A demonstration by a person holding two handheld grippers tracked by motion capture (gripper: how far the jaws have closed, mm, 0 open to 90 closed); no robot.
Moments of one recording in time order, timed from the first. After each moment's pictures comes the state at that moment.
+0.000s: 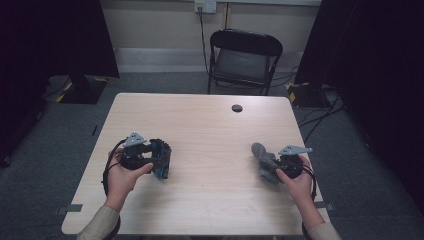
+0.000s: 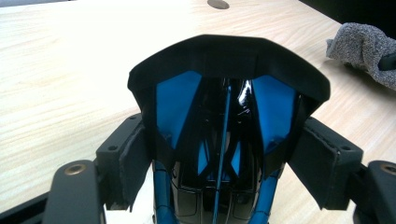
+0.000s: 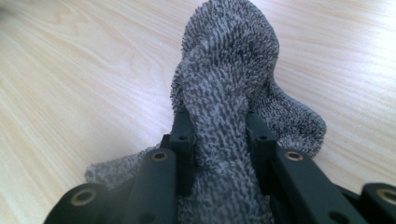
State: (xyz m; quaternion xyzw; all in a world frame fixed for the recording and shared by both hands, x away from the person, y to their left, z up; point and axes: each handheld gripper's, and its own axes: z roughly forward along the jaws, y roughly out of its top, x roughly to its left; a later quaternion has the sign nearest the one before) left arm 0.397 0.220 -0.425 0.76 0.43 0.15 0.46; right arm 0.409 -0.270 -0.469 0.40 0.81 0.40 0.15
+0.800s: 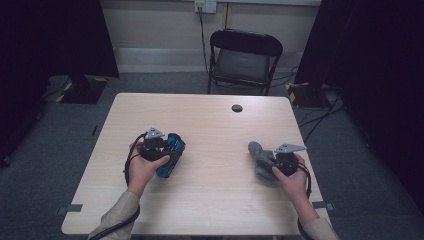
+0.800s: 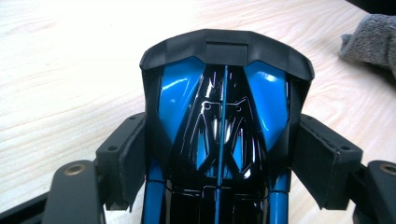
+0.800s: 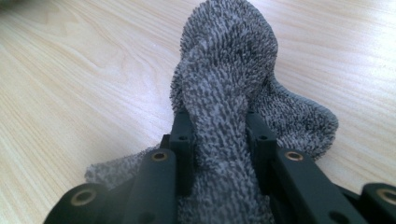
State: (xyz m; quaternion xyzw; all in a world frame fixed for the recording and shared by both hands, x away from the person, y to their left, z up) left arm 0.441 0.182 -0.456 0.77 0.44 0.14 0.44; right arm 0.421 -0.262 -0.478 0.40 0.81 0.40 0.15
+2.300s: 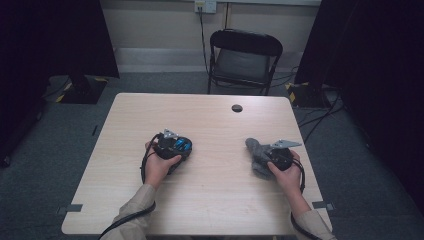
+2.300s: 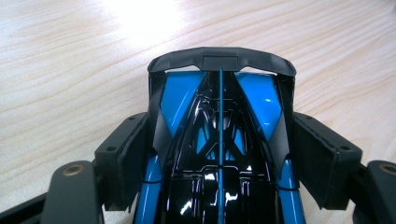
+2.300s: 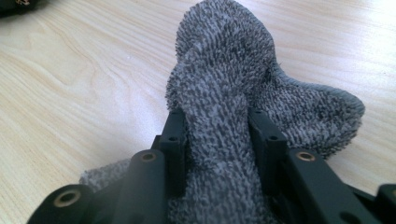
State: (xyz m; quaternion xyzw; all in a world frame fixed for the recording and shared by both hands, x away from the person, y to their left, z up) left arm 0.470 0.153 -0.492 0.79 0.45 0.16 0.37; right arm 0.442 -0.255 -0.489 0.42 0.80 0.39 0.16
